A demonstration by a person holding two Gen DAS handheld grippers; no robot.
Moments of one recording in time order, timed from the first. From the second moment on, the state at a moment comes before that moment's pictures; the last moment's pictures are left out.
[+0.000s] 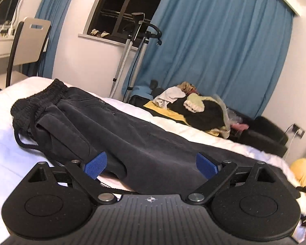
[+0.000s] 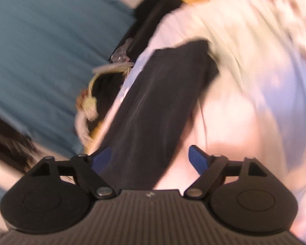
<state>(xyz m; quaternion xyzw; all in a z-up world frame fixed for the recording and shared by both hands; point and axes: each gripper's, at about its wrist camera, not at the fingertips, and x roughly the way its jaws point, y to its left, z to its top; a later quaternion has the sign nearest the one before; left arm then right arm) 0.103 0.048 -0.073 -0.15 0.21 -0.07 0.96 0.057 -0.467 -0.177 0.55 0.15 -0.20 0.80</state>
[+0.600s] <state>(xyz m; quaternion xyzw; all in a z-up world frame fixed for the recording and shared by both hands) 0.139 0.030 -0.111 -0.16 0.25 -0.06 0.95 0.132 -0.516 -0.242 0.57 0.12 -0.18 0.80</state>
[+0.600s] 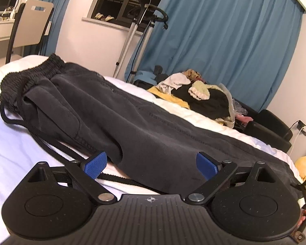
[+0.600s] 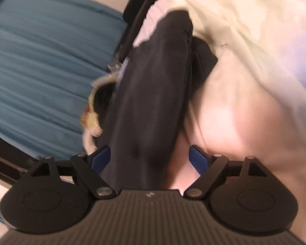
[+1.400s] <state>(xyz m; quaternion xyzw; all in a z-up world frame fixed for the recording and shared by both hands) 0.268 -0.014 -0.172 0.04 0.32 -0.08 0.94 0.202 -0.557 -0.269 0.54 0.02 -0.17 0.83</state>
